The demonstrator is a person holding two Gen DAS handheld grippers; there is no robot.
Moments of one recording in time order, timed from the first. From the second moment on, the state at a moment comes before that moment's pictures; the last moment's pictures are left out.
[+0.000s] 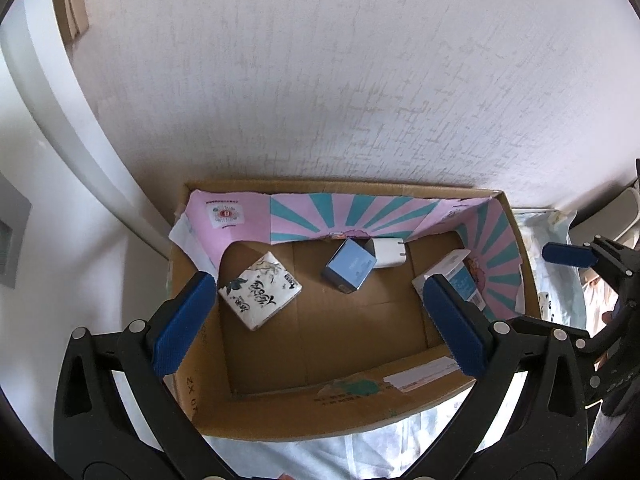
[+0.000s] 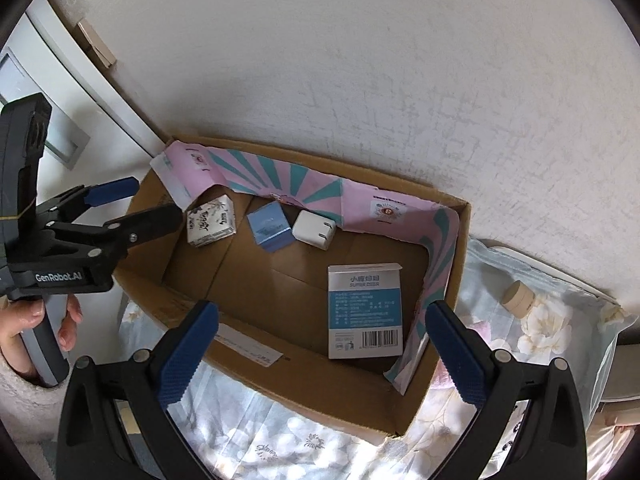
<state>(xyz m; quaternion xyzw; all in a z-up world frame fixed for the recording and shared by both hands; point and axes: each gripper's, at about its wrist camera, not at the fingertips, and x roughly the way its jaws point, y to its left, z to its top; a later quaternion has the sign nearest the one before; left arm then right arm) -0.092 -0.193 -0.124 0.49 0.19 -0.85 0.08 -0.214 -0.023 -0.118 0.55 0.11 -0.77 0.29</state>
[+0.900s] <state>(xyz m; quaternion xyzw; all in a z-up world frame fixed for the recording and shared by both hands) -0.102 -0.106 -0.004 0.43 0.12 -0.89 0.04 -0.208 0.087 0.005 0.45 0.10 -0.85 0.25</state>
